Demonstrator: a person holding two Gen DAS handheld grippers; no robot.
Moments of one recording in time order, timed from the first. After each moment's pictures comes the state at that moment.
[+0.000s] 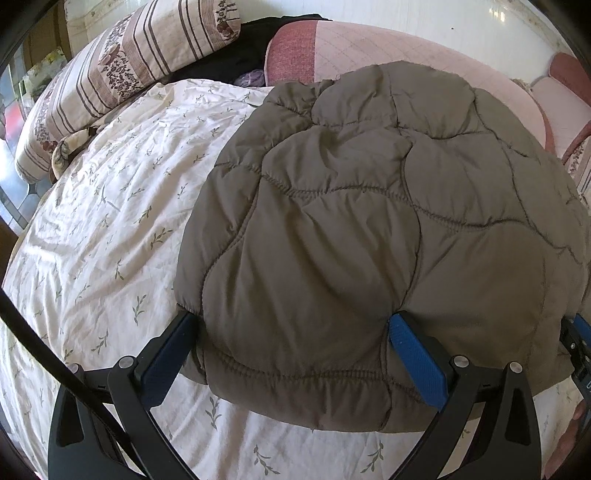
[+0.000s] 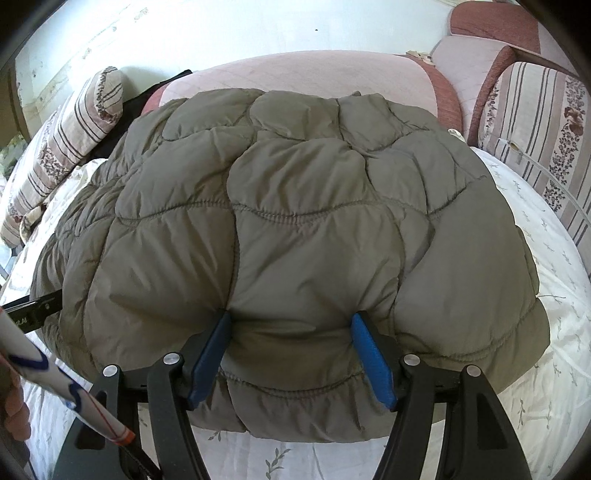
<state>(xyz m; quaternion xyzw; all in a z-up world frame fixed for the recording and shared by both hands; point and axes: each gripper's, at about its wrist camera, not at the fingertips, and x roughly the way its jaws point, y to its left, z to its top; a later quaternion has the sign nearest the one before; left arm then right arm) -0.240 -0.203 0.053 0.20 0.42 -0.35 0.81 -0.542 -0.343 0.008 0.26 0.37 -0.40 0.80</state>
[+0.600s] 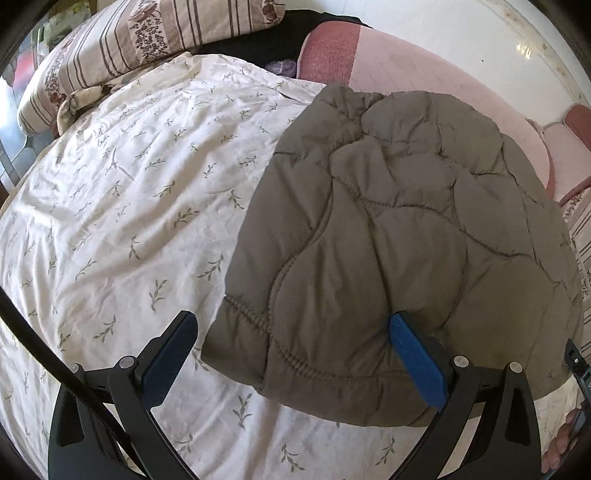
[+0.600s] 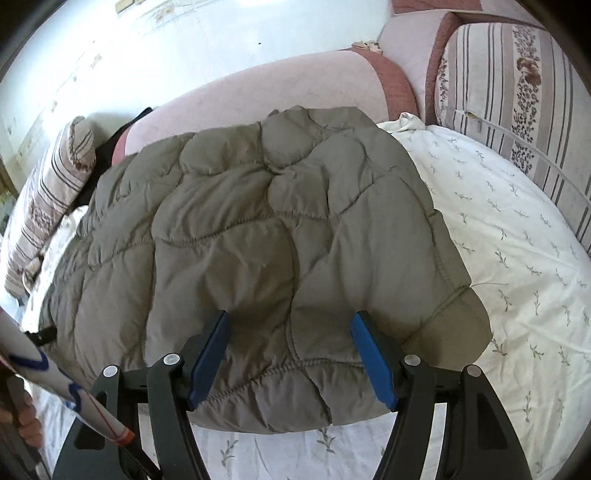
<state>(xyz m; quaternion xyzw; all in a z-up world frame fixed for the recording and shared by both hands) -0.202 -0.174 0.052 0.13 0.47 -0.35 0.80 -0.611 -0.372 0.021 0.32 0.33 -0.43 0.78</state>
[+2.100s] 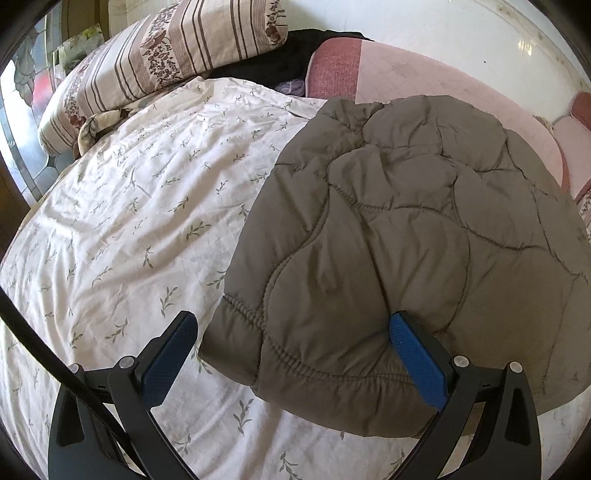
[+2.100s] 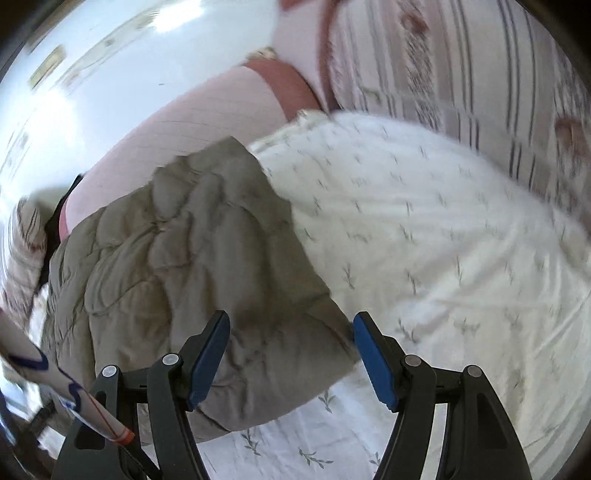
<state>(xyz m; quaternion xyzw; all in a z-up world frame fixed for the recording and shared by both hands) -0.217 -0.172 0.047 0.14 0.42 -0.31 0.84 -0.696 -0.400 0.025 0.42 0.26 -0.52 0.70</state>
